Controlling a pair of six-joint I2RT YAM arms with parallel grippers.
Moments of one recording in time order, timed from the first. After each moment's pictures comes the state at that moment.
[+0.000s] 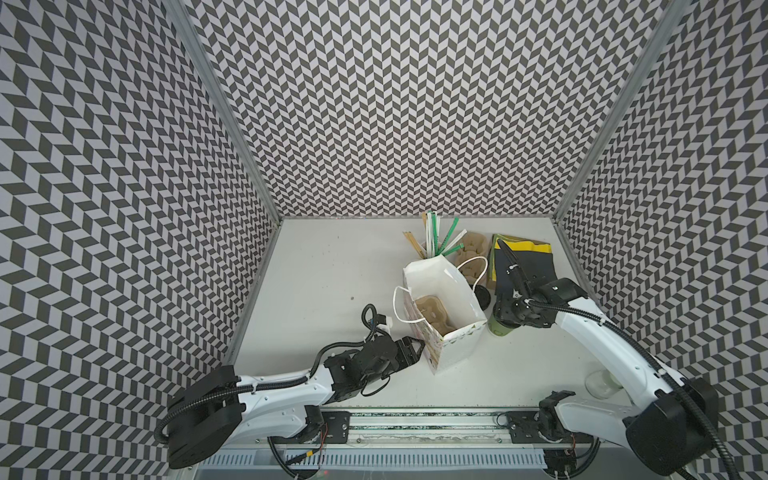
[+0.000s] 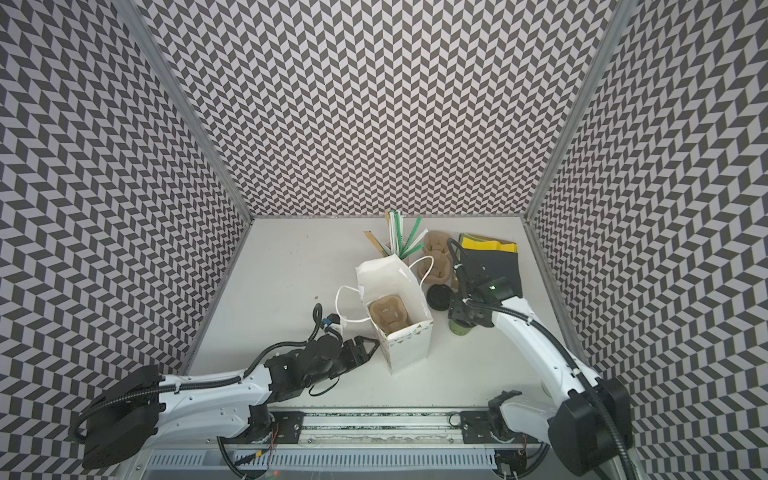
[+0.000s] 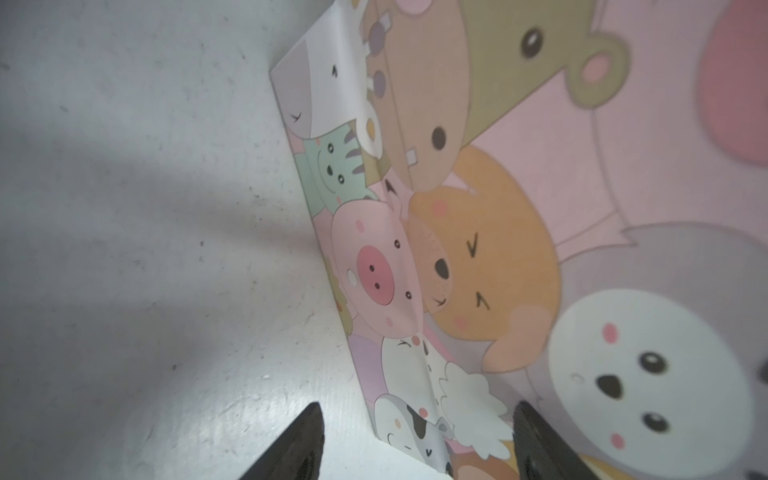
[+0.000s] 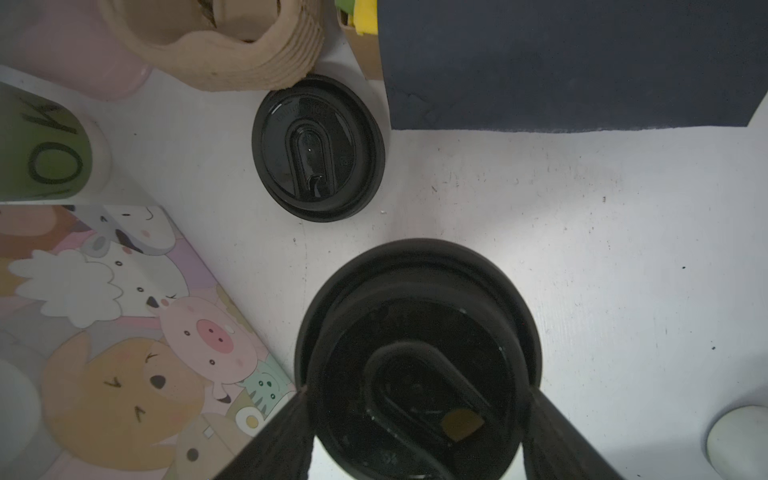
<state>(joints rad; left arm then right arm) -1.09 1.08 0.35 0.20 -0.17 -1.29 0.37 1.22 1.01 -1.03 0.14 0.57</state>
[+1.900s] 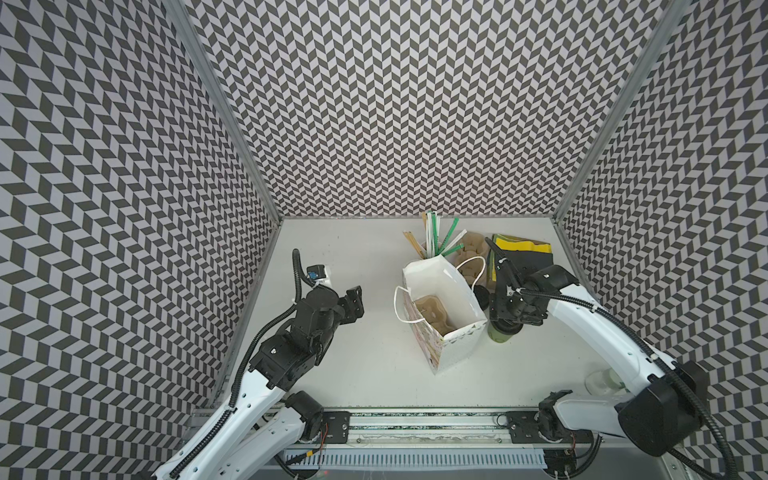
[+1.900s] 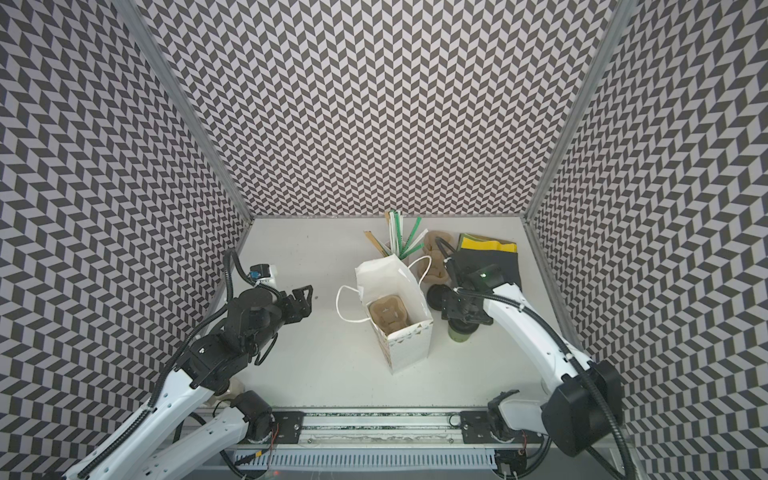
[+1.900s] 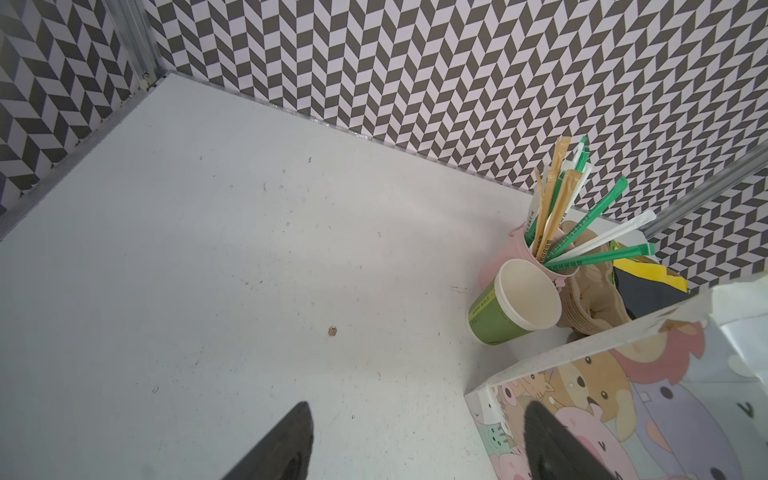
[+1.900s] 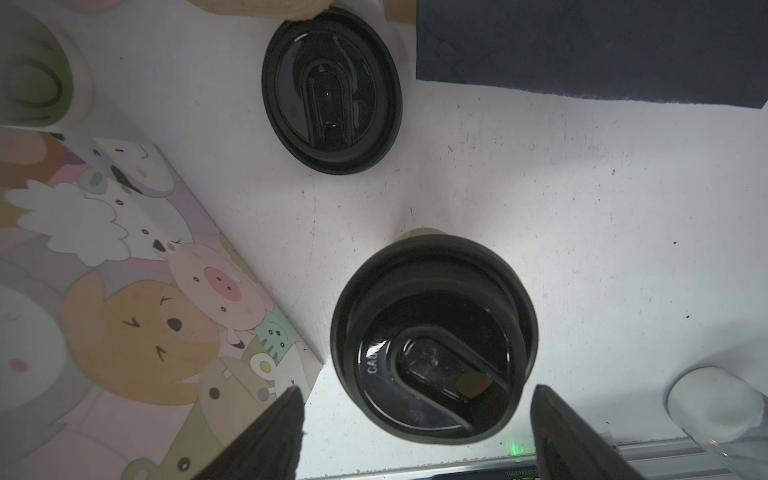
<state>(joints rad) -0.59 0.71 0.78 -0.55 -0.35 -0.58 0.41 1.31 1.15 -1.19 0.12 0.56</state>
